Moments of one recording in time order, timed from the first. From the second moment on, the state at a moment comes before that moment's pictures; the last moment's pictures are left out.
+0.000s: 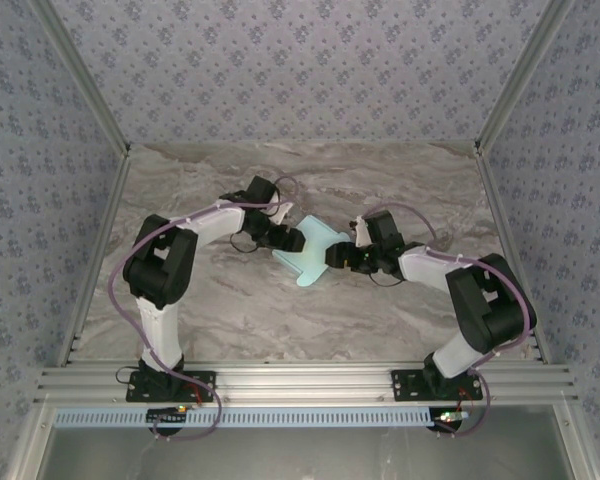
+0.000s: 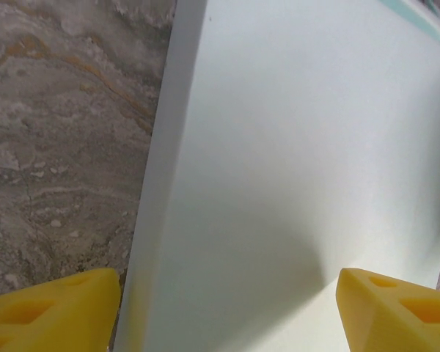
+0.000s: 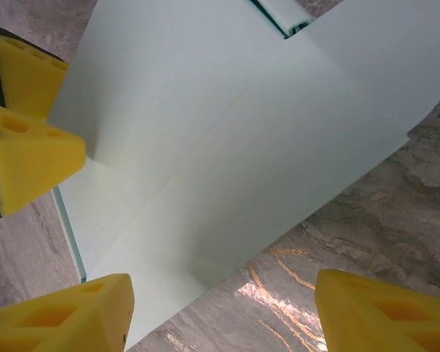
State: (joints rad) left arm -0.51 1.97 1.34 -0.55 0.46 -0.18; right arm 0.41 1.58 0.72 0.00 -0.47 0.53
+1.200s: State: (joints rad) left arm -0.46 1.99 1.32 -0.43 0.62 -0.29; right arm 0.38 1.57 0.60 0.38 -0.60 0.83
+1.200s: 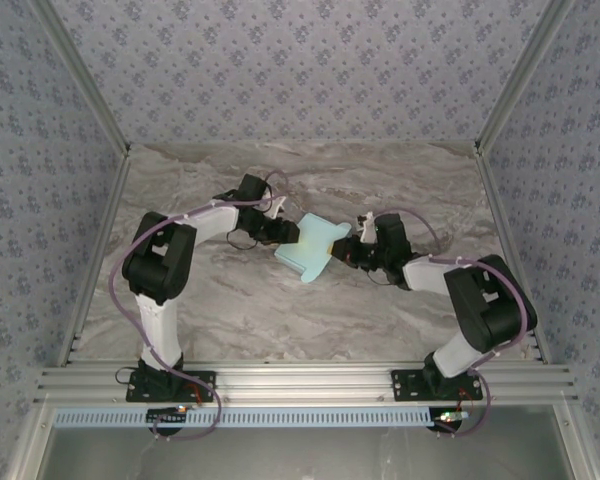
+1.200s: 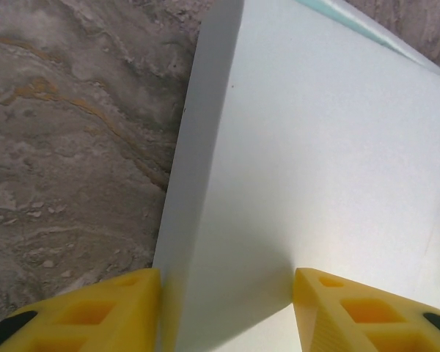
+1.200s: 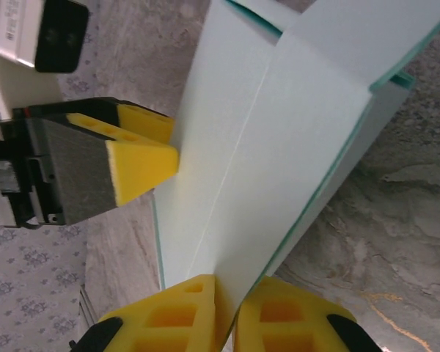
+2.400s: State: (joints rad) left arm -0.54 2.09 1.42 -0.42 0.69 -0.31; right arm 0.40 1.36 0.64 0.18 -0.45 0.91
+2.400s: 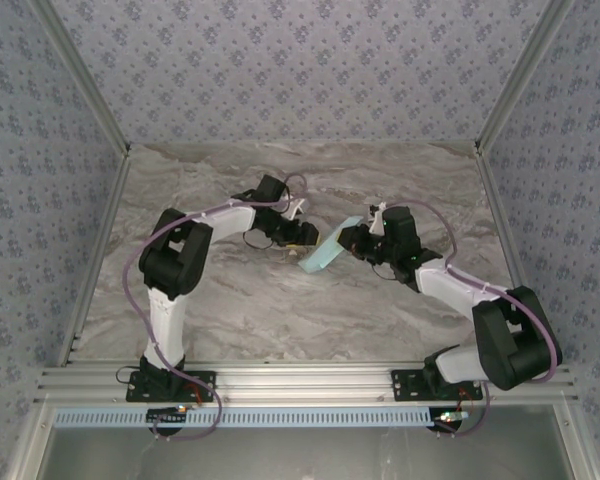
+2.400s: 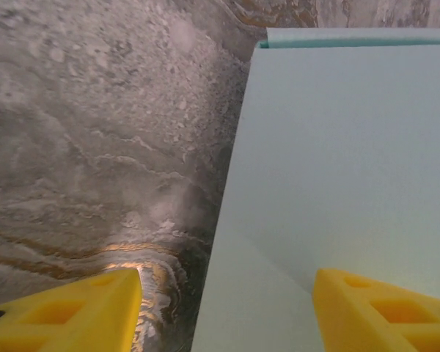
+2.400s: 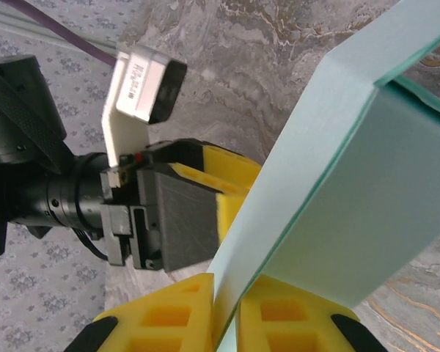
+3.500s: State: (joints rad) left arm -0.59 1.48 0.90 -0.12 0.29 -0.34; right arm 0.50 1.40 0.71 0.09 -0.22 0.89
